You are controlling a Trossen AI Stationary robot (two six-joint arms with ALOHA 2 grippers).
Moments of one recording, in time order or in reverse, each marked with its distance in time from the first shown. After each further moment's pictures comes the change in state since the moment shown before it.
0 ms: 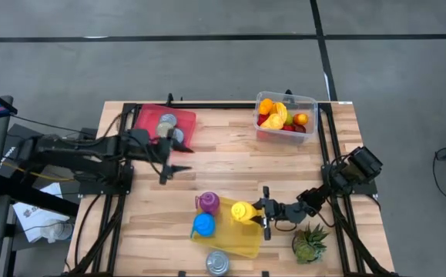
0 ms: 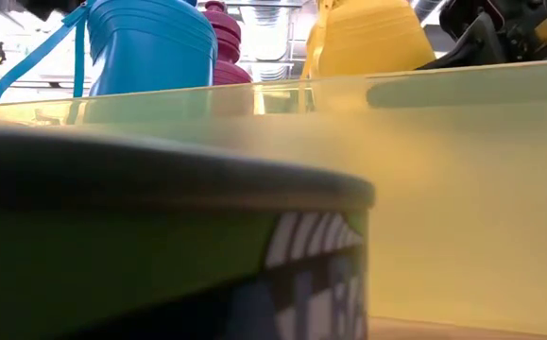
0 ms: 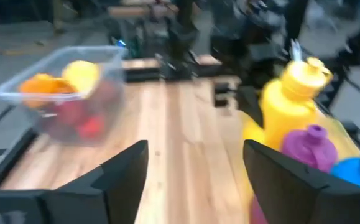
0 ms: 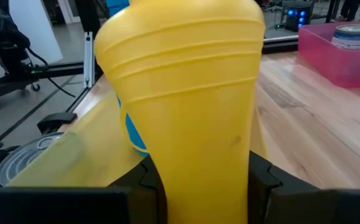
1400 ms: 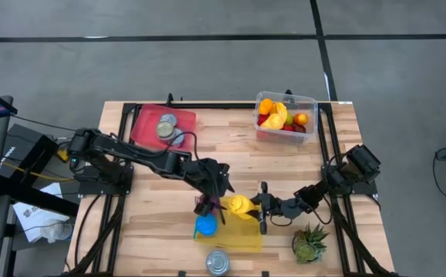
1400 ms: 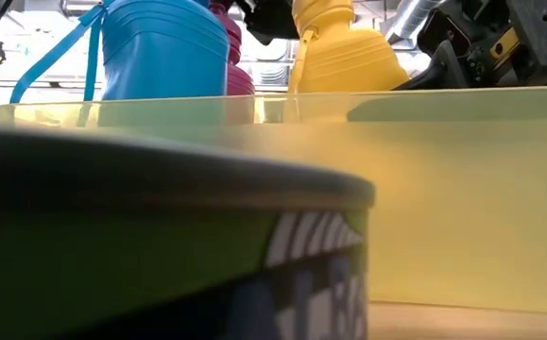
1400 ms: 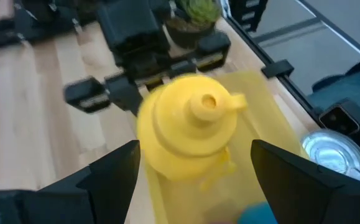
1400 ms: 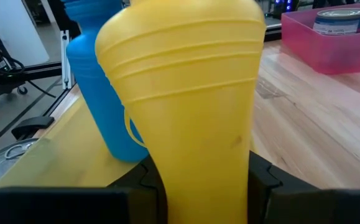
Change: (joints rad) left arm -0.267 0.806 0.675 -0.281 0.083 0.096; right arm -0.063 0.000 0.000 -0.040 -0.024 0.055
